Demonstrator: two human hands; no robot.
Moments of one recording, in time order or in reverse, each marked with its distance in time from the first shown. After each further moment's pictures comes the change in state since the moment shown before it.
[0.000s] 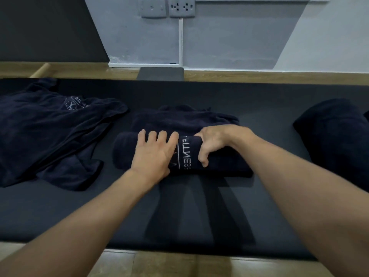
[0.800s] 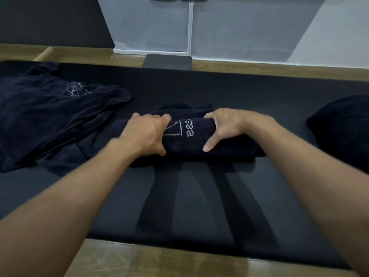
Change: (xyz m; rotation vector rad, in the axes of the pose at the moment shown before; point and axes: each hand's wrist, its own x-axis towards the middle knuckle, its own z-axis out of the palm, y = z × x) left_hand 0.024 -0.039 -0.018 -0.250 -0.158 -0.049; right_hand -0.005 0.011 -0.015 0.011 0.179 -0.068
